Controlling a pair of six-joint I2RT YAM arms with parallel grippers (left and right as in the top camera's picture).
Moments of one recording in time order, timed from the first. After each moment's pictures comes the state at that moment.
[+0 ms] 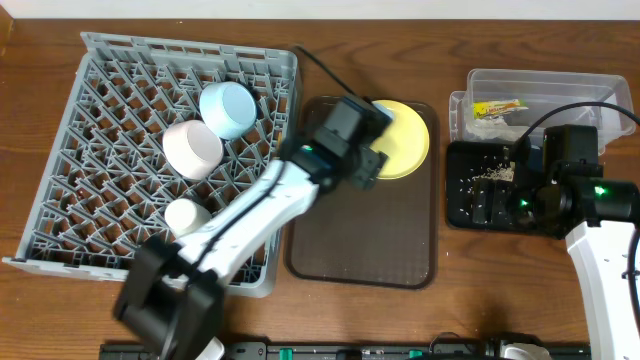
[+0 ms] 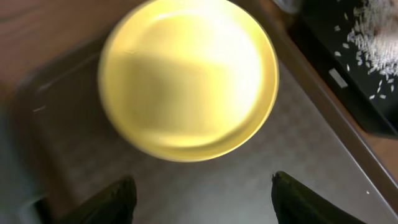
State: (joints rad) left arm -0.67 1.74 1.30 -0.50 0.05 -0.01; right arm -0.07 1.23 1.08 -1.14 -0.23 0.10
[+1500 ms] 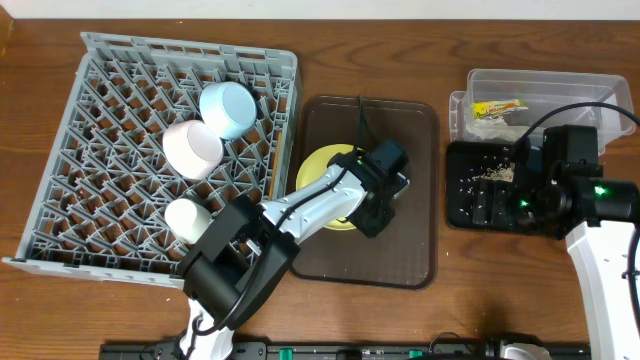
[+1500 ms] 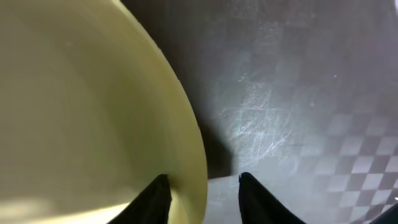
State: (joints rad) left arm -0.79 2.01 1.33 -0.75 0.19 -0.04; right arm -0.07 1.23 1.08 -1.15 -0.23 0.10
